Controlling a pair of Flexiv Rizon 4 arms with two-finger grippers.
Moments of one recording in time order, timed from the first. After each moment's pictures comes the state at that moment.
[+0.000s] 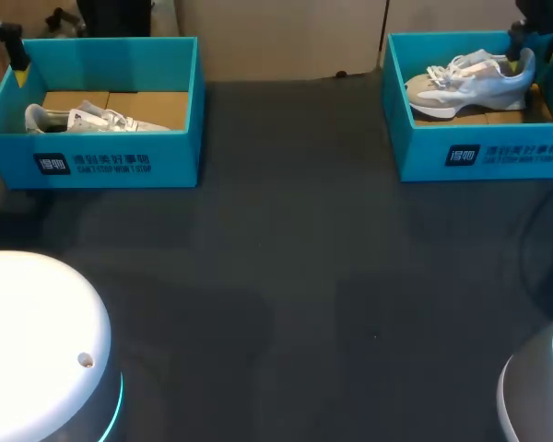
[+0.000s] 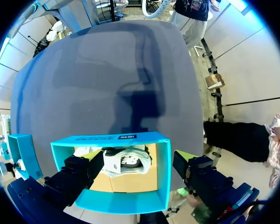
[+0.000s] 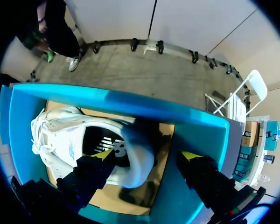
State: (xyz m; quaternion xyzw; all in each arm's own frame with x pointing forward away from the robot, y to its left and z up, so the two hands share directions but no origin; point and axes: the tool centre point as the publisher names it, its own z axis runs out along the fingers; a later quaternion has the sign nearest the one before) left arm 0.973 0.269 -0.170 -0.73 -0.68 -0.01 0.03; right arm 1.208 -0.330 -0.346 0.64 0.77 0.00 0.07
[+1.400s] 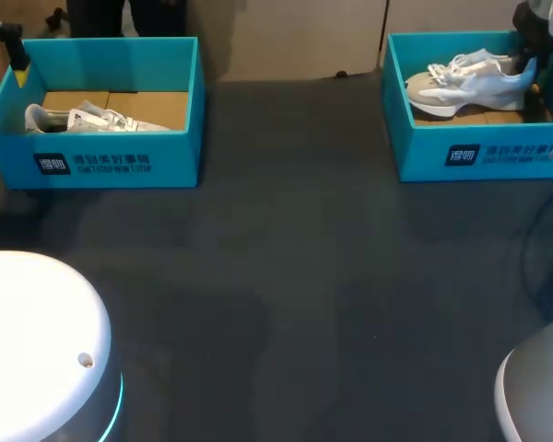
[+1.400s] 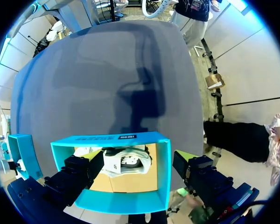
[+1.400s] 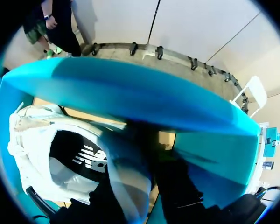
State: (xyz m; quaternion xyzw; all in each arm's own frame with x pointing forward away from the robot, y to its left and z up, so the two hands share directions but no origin) left arm 0.973 0.269 -0.170 -0.73 -0.68 -0.01 0.03; right arm 1.219 -0.340 -0.389 0.62 0.77 0.01 0.11
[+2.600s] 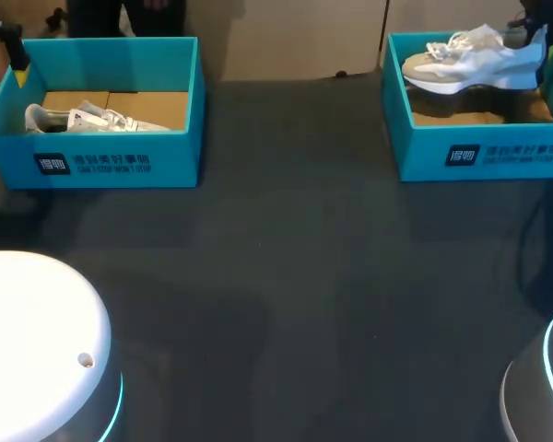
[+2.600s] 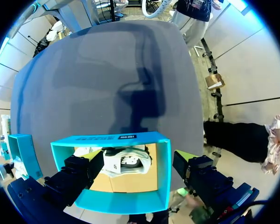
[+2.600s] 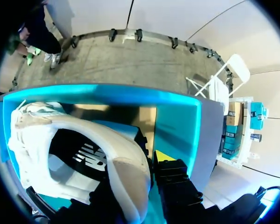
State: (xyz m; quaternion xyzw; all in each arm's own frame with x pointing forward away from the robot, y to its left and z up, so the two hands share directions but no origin) left arm 0.973 0.269 -0.170 -0.73 -0.68 -0.01 0.03; right arm 1.188 -0.336 -0.308 0.68 0.72 -0.10 0.08
